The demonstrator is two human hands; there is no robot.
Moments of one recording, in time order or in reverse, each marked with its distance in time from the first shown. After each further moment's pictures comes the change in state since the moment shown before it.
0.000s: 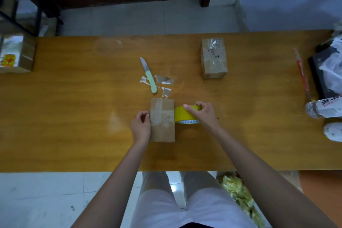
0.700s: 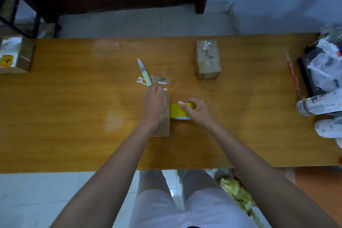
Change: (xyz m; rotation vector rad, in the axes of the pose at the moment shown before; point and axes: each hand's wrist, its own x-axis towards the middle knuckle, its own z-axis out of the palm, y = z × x) left_hand 0.013 0.068 0.031 0.570 -0.029 0.773; right_hand 0.003 -0.003 0.000 -0.274 0.028 -0.118
